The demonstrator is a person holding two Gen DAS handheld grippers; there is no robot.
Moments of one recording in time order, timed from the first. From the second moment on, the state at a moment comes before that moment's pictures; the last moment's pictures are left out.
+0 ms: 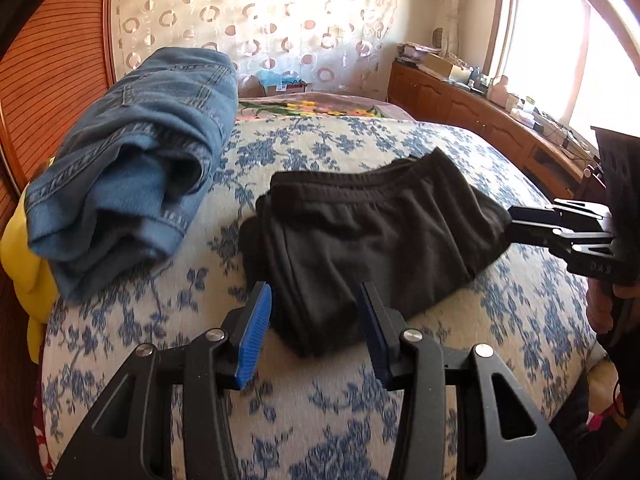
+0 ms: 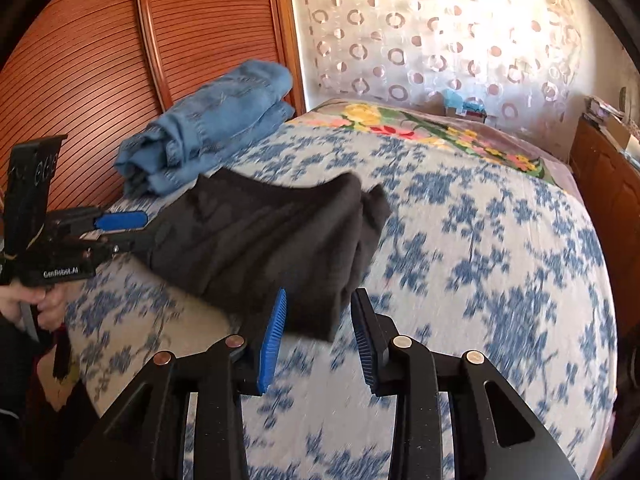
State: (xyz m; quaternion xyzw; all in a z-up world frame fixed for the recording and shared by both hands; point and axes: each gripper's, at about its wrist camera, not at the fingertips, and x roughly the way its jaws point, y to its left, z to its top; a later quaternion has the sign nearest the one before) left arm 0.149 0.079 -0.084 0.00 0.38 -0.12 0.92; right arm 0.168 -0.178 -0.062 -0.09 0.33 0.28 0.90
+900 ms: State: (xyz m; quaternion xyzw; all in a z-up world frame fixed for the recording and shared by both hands) left arm 0.137 0.084 -0.094 0.01 0.39 -0.13 0.91; right arm 0.175 -0.174 -0.070 -0.10 0.35 0.30 0.88
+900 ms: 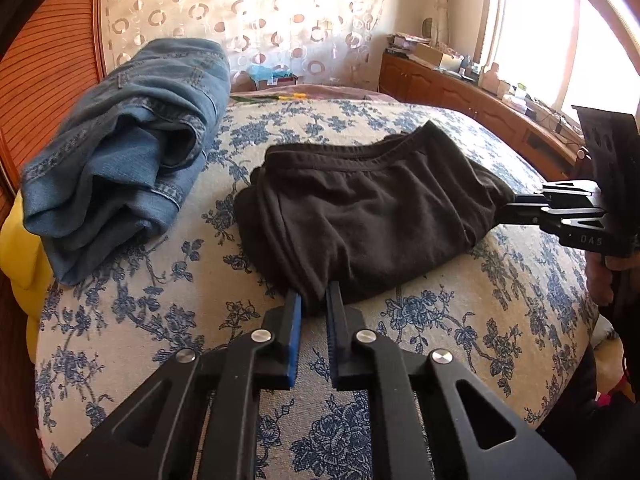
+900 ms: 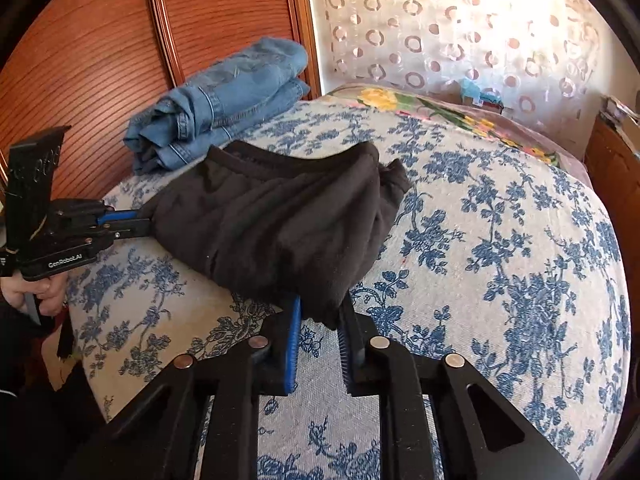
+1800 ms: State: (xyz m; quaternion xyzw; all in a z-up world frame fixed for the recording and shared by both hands) left arm 0.074 0.071 -0.075 0.00 0.38 -0.17 0.91; right arm 0.078 -0.224 -0.060 -0.06 0.35 0.30 0.89
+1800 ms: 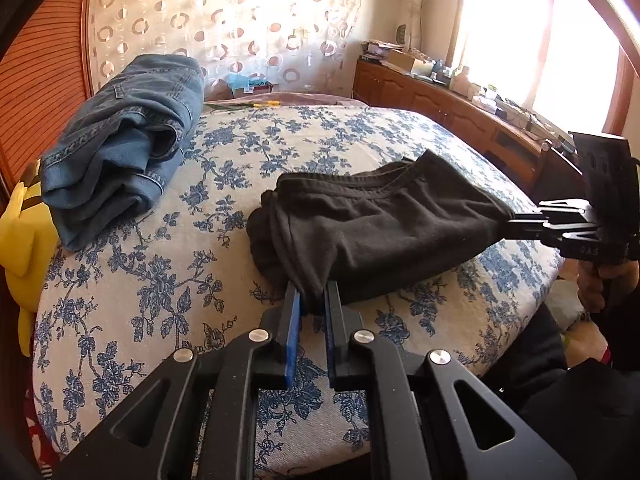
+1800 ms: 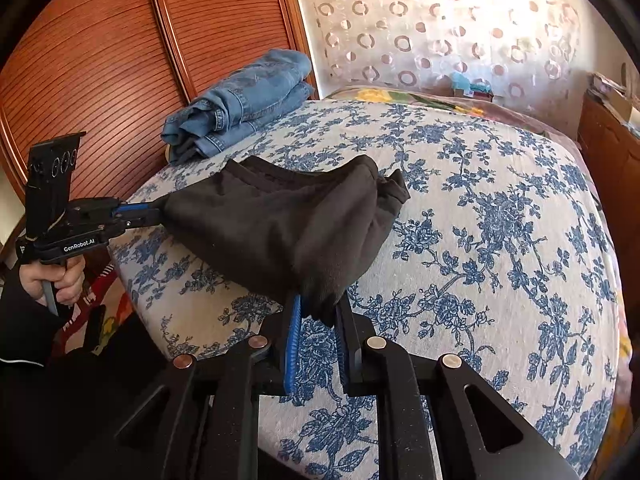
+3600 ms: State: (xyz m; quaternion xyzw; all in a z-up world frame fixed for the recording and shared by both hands) left arm 0.184 0.064 -0.076 0.00 0.37 -0.14 0.92; right arm 0.186 -0.167 -0.053 -0.07 0.32 0.24 0.91
